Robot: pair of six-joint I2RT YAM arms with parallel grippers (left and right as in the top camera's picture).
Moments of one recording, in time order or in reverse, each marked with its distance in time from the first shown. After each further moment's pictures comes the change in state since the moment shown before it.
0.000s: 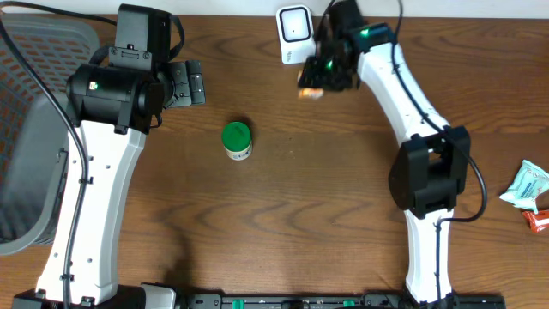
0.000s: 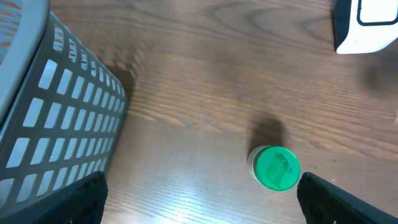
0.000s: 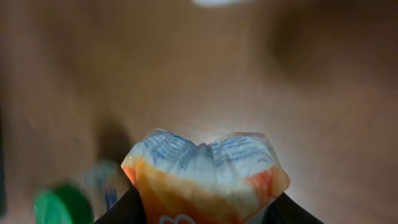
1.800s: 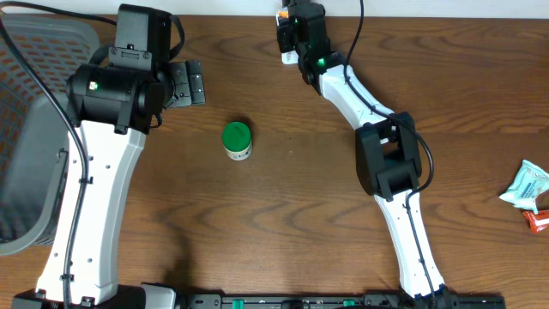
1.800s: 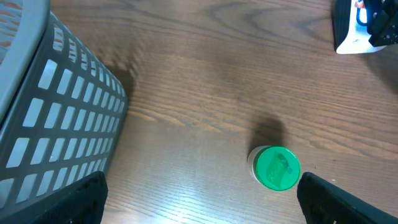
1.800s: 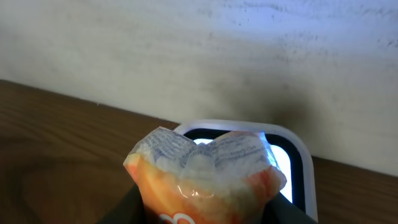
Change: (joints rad) left arm 0.000 0.000 0.000 0.000 0.000 0.000; right arm 0.090 0.314 0.040 1.026 0.410 -0.223
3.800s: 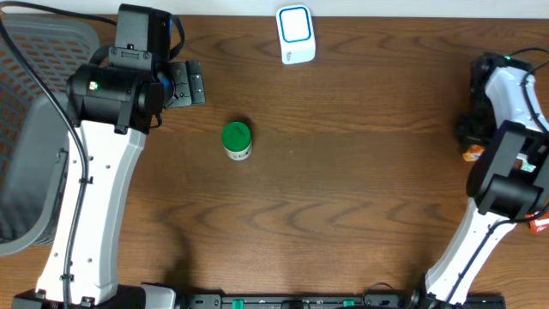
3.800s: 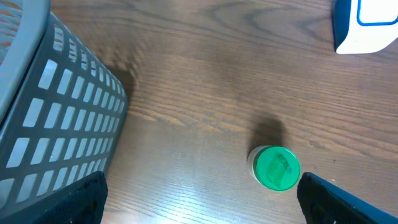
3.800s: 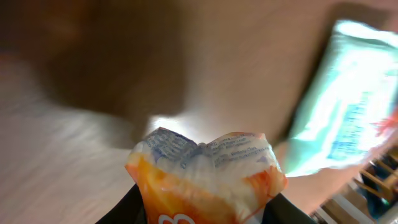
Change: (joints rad) left arm 0.000 0.000 0.000 0.000 0.000 0.000; right arm -0.693 -0.338 -0.362 -1.331 0.356 0.222
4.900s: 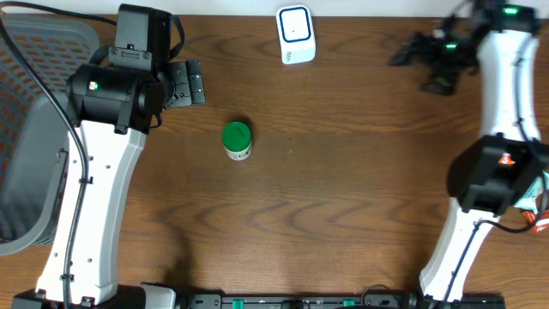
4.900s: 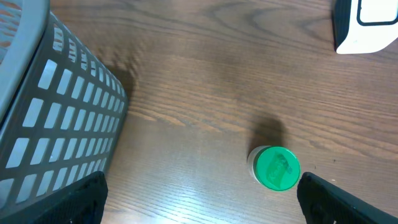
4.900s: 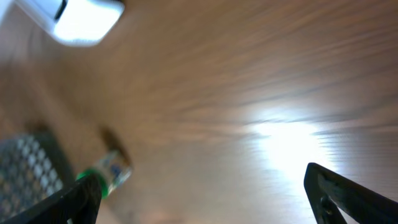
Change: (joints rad) left arm 0.000 0.000 0.000 0.000 0.000 0.000; right arm 0.175 -0.001 0.460 -0.092 -0.939 0.005
